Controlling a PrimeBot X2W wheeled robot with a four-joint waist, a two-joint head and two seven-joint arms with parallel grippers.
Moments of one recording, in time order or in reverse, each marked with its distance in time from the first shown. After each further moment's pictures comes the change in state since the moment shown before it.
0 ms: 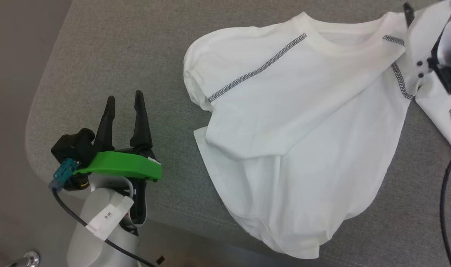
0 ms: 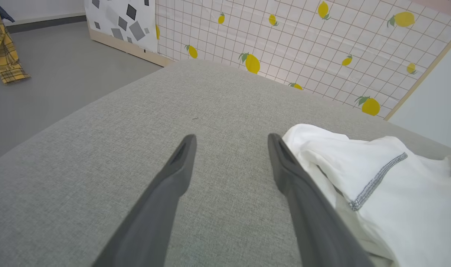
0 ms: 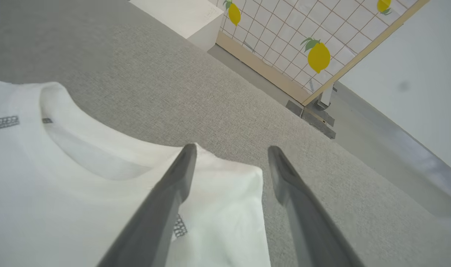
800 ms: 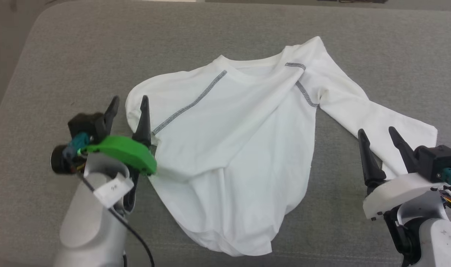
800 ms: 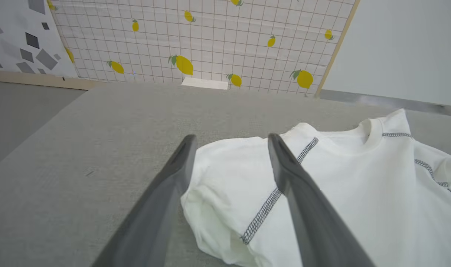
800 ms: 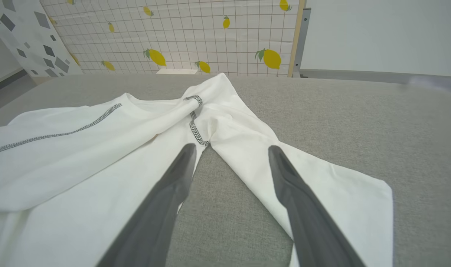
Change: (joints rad) left arm -0.074 0.068 -0.019 0.137 0.146 -0.027 0.131; right arm 0.835 0.288 -0.219 -0.578 0.165 0.000 -0.340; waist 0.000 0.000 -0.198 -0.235
